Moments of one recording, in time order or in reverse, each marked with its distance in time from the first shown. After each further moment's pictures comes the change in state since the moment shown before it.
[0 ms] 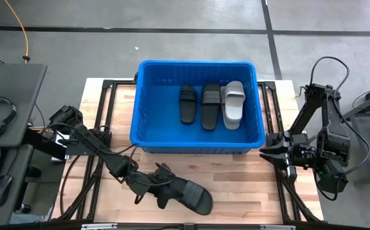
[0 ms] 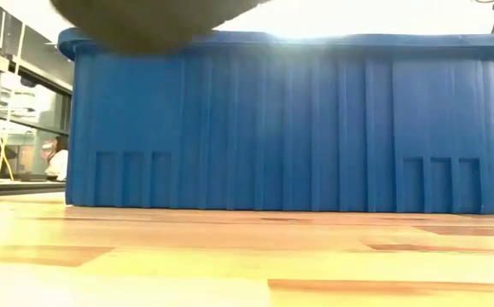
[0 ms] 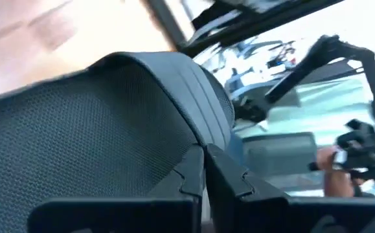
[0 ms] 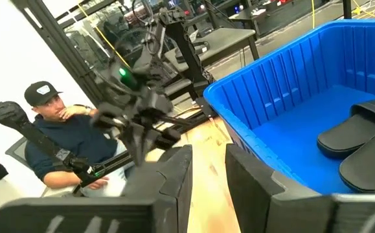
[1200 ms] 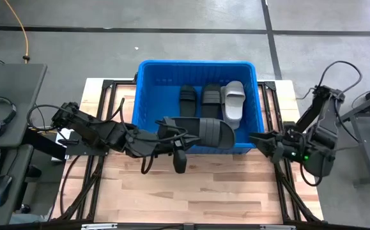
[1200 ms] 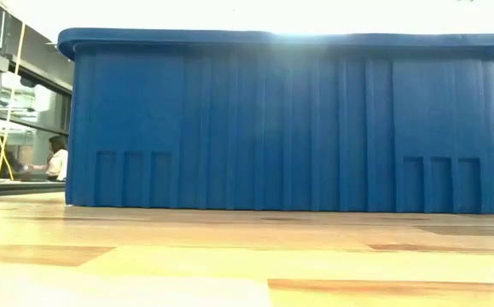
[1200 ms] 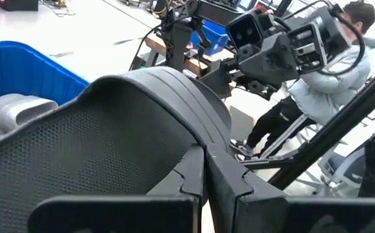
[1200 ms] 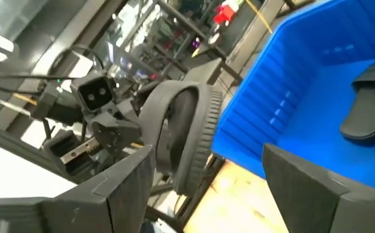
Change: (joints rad) left arm 0.235 -0.002 0.656 -0.524 -0.302 0.703; right arm -0.282 -0.003 0.000 0.421 0.014 0.038
